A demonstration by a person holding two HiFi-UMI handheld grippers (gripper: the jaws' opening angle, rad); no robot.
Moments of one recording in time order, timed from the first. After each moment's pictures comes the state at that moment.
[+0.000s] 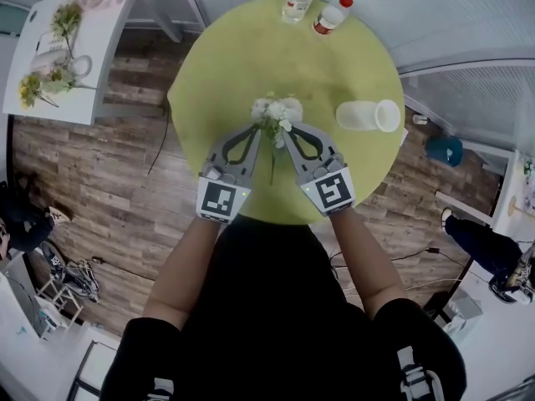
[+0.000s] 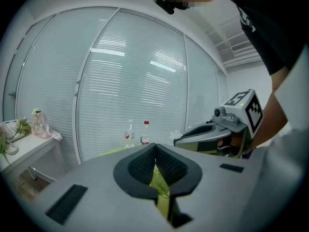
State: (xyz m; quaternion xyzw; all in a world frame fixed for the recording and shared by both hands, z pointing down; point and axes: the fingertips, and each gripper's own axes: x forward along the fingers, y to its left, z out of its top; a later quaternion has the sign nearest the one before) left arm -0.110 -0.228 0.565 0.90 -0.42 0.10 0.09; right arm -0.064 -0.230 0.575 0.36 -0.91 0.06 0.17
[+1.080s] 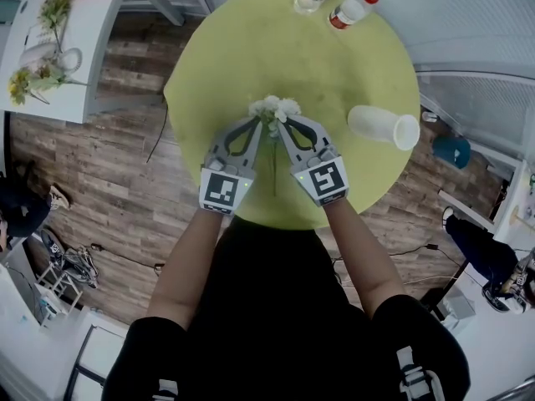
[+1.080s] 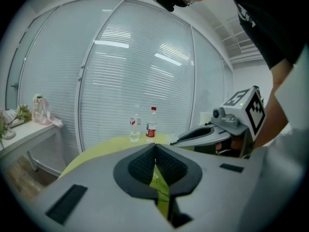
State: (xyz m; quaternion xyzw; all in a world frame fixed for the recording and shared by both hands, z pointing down) left arm -0.116 -0.267 0.639 0.89 -0.43 0.12 0.13; right arm -0.082 -0.268 0.657 0.34 -0.91 0.12 0.19
